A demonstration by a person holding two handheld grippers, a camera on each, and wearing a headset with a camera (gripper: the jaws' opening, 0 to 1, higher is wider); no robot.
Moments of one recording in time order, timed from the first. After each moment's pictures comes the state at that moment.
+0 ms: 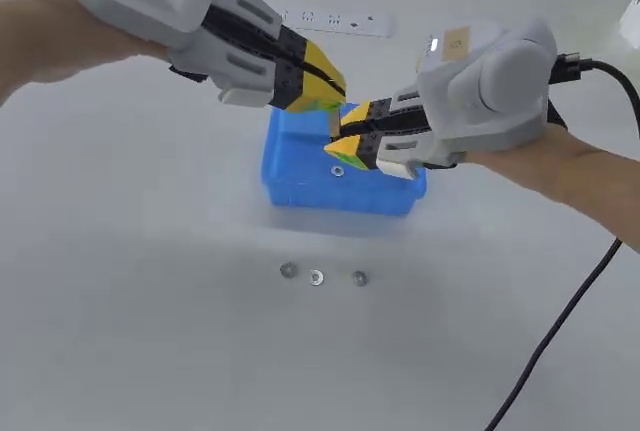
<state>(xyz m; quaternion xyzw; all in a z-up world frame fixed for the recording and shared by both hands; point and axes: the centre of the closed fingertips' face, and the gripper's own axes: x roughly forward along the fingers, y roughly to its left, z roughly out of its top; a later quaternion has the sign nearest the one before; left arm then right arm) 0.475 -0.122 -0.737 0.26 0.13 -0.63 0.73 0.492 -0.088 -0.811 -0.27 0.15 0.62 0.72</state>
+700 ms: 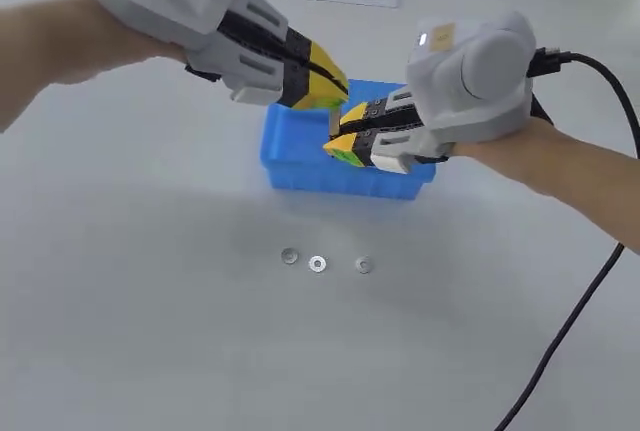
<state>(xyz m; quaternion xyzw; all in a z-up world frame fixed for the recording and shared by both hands) 0.492 -0.121 -0.771 0.22 0.16 -0.62 0.74 0.502 -0.088 -0.848 -0.24 0.21 0.62 0.72</state>
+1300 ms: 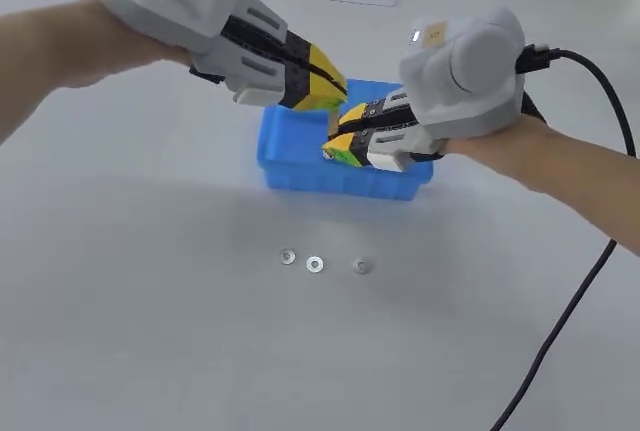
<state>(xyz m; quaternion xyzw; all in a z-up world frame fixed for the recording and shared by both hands) 0.497 -0.121 -0.776 0.22 0.16 -0.61 0.74 0.507 -0.089 -0.854 -0.23 0.23 0.61 0.73</state>
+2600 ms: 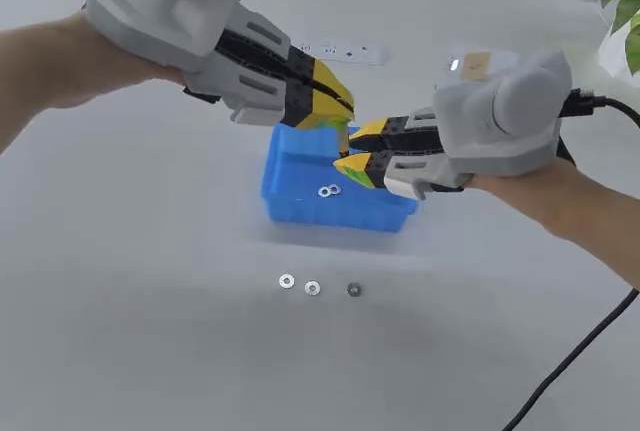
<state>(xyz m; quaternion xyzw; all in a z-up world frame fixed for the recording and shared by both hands) 0.448 -0.133 -0.706 0.26 0.11 -0.62 0.73 0.472 -0.110 -0.778 -0.23 0.15 0.58 0.77</state>
